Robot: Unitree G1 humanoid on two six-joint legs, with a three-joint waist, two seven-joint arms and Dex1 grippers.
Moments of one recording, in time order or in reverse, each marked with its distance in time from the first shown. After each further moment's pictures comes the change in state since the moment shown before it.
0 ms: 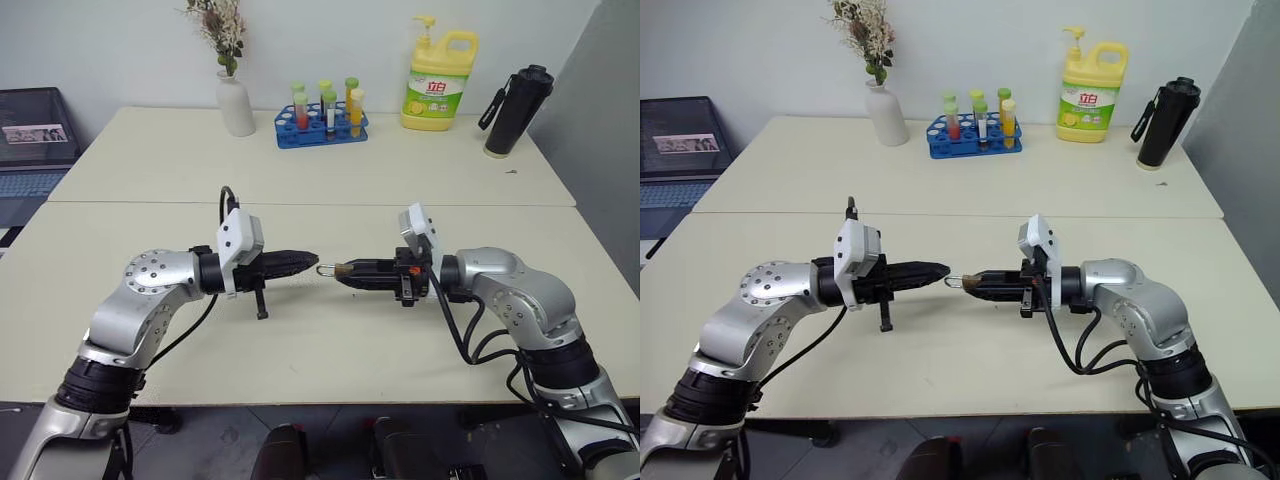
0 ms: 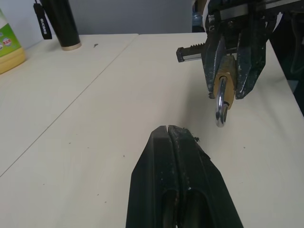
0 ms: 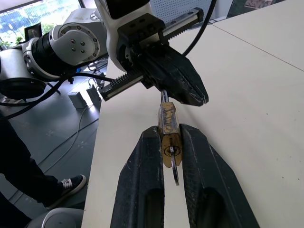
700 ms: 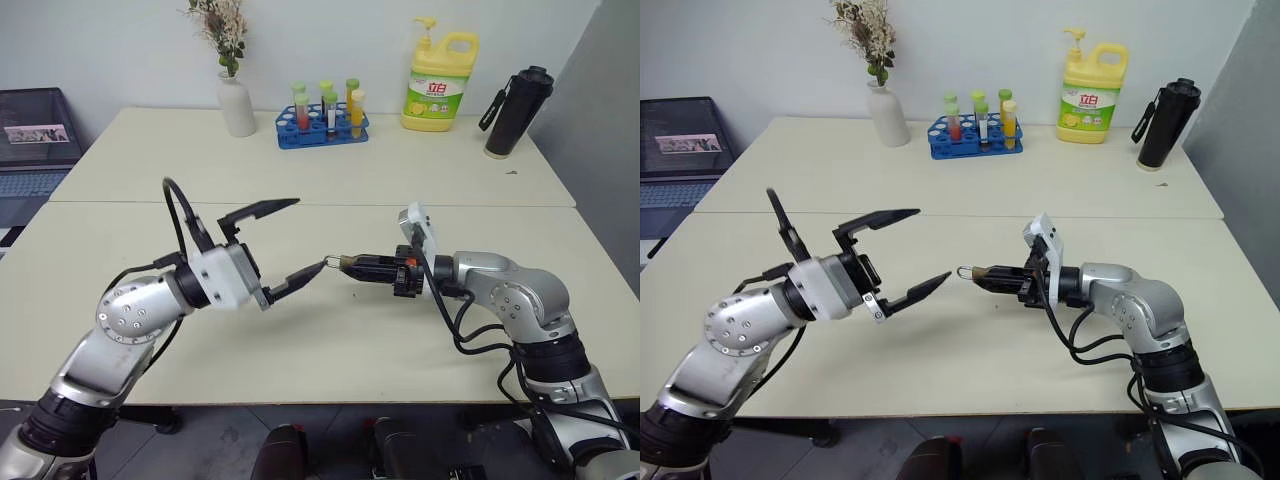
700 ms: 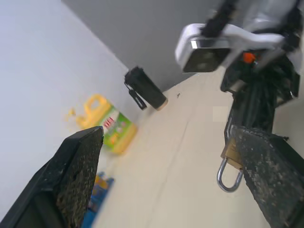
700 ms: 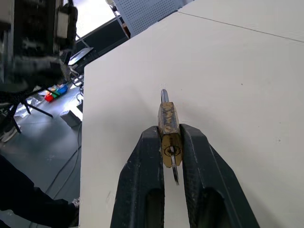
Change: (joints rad) left arm 0.150 0.155 0.011 -0.229 0.125 -0.413 0.440; right arm -0.012 0.036 -0.036 0.087 0.027 0.122 -0.123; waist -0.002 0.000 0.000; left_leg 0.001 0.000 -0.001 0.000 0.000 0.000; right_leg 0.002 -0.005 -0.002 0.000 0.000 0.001
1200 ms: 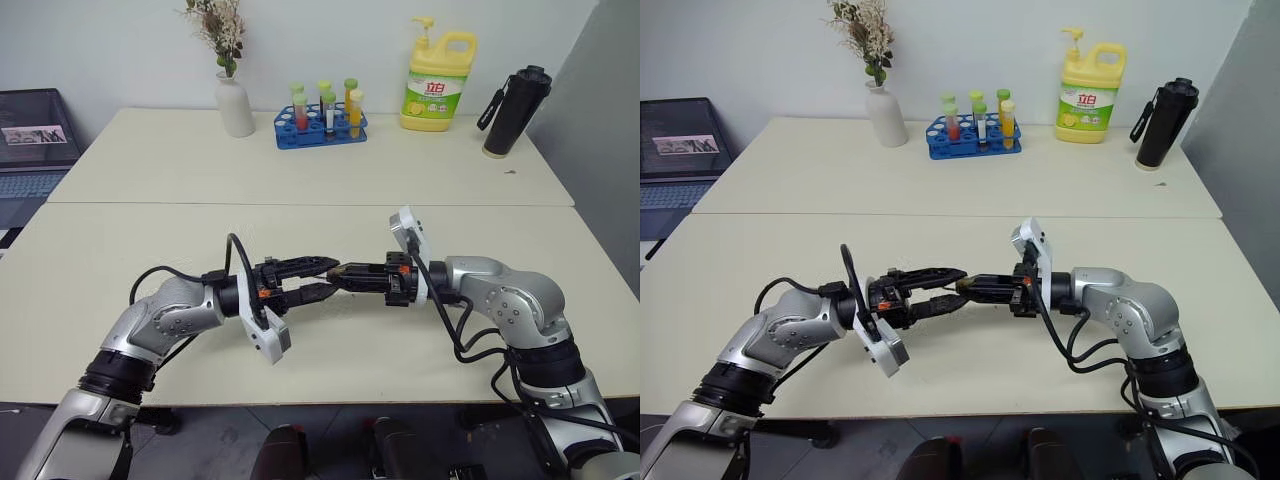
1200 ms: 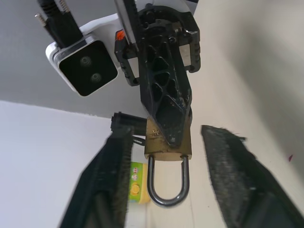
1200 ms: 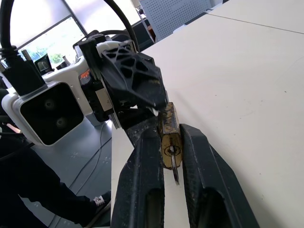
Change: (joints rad) left arm -0.156 -0.128 -0.138 0.517 0.695 -0.892 0.123; right arm 0.006 0.049 -0.007 -0.061 0.078 0.074 0.000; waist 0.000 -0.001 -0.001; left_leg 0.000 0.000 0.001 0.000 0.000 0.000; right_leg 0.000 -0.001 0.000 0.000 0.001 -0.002
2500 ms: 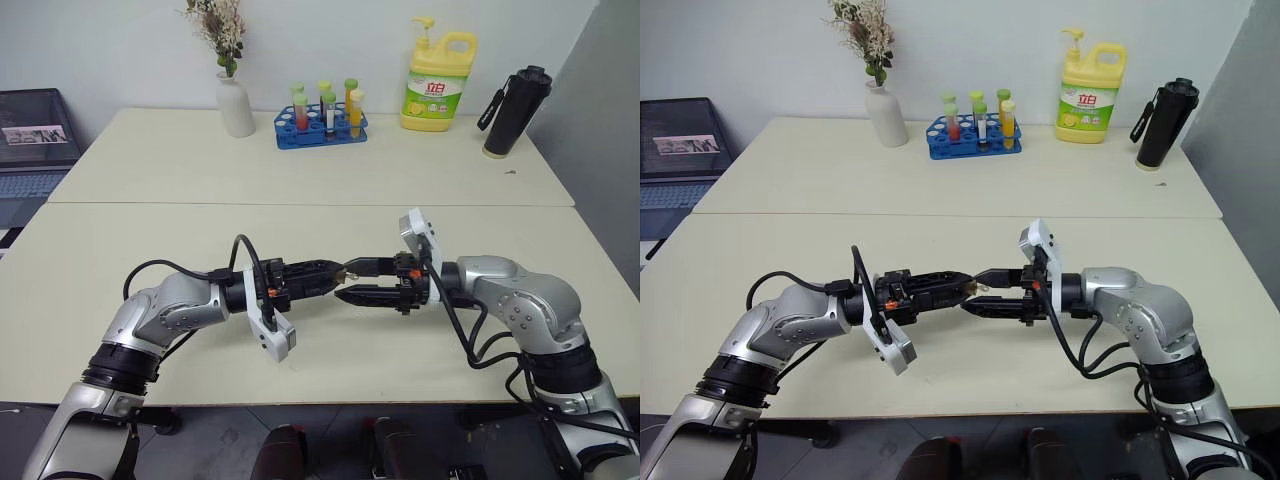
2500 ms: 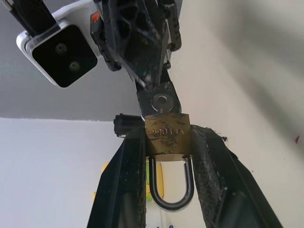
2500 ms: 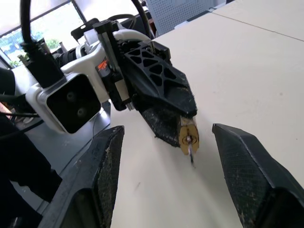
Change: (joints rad) left arm -0.064 -0.049 0.042 0.026 0.231 -0.056 0.076; right arm 0.025 -0.058 0.005 -0.052 -0.018 -0.040 0.044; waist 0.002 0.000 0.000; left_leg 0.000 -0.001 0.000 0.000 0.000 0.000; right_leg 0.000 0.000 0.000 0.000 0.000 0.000
